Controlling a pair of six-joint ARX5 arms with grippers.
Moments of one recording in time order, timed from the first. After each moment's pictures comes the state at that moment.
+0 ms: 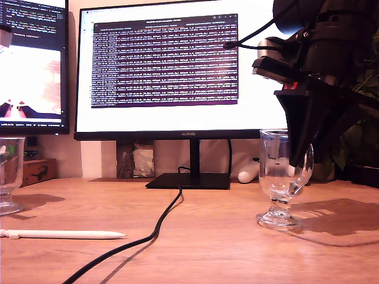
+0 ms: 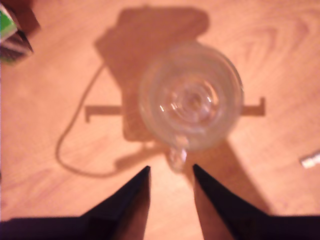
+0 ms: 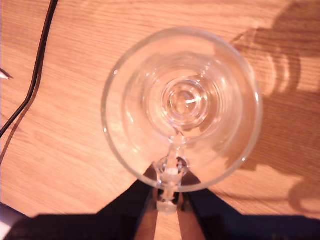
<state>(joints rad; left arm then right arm) 0.03 1.49 1.24 -0.95 0.04 0.49 0.48 1.50 1.09 -0.88 -0.18 0.16</state>
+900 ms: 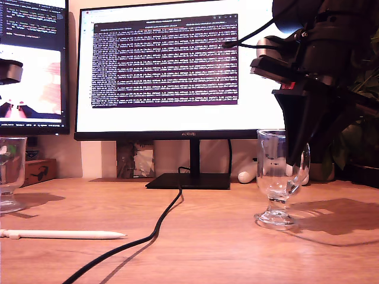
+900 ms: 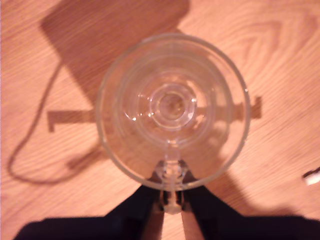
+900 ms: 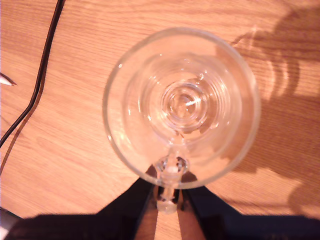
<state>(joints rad) 0.03 1.63 1.24 -0.92 0.10 0.45 0.48 1.50 1.09 -0.86 -0.18 0.16</state>
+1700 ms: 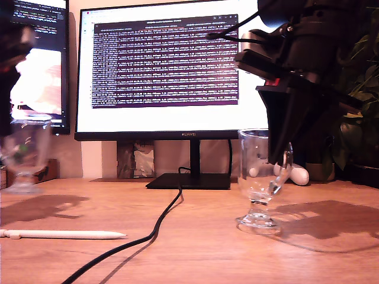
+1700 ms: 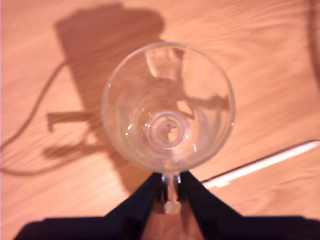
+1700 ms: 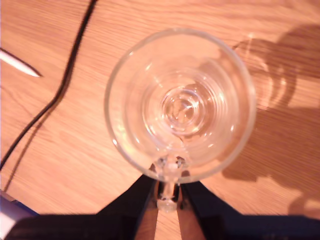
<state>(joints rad) -0.14 1.49 1.24 -0.99 0.19 0.20 0.56 1.50 1.09 -0.83 -0.18 0.18</state>
